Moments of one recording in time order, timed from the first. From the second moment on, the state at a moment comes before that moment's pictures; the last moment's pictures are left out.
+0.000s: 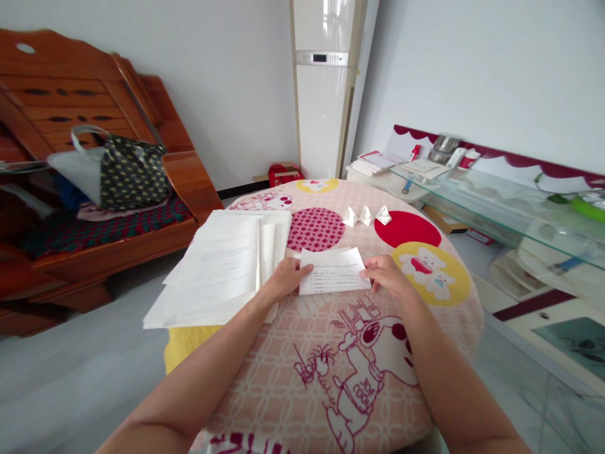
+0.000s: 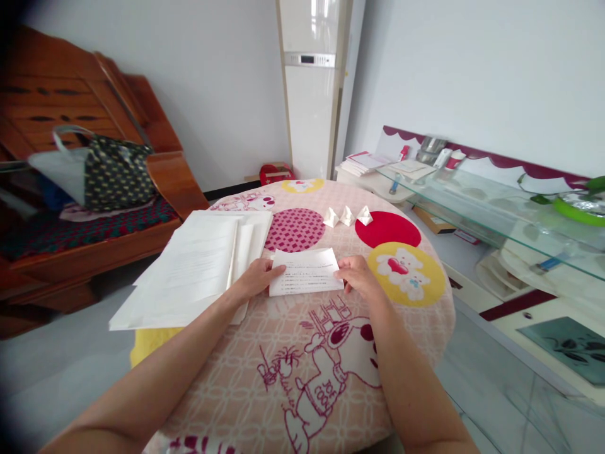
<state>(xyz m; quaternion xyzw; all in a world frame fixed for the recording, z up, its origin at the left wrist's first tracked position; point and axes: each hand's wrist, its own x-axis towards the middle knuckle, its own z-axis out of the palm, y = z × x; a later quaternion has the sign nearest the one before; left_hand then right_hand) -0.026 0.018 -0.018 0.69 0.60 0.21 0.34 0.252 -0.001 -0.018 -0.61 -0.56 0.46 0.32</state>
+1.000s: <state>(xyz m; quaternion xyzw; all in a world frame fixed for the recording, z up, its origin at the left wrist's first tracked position) -0.028 0.019 -0.019 0.68 0.66 0.24 0.21 0.230 0.015 -0.042 -0.66 -0.67 0.17 0.29</state>
